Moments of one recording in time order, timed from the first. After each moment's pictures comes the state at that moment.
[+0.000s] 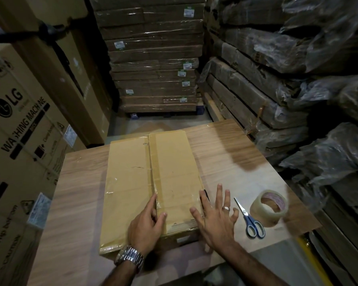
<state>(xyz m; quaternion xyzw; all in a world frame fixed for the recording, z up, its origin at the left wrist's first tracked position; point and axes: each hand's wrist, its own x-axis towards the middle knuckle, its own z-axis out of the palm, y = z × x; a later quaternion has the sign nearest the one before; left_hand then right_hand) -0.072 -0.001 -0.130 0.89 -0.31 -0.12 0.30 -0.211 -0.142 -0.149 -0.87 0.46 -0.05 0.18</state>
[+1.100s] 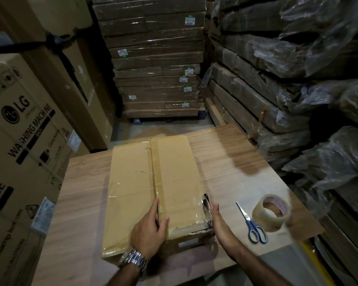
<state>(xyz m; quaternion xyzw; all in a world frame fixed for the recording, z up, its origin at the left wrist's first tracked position) -0.076 -0.002 -0.132 0.91 -0.31 -0.11 0.27 -0.214 -0.156 -0.150 -0.61 0.42 -0.09 0.67</state>
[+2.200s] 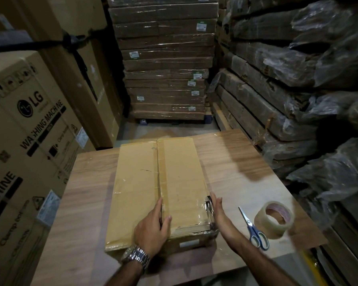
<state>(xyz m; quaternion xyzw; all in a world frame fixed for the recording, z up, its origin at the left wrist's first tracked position) -0.078 -0.003 -0.134 0.91 -0.33 -0.07 0.24 -0.211 -0.168 -0.132 -0.62 0.40 -0.06 0.67</state>
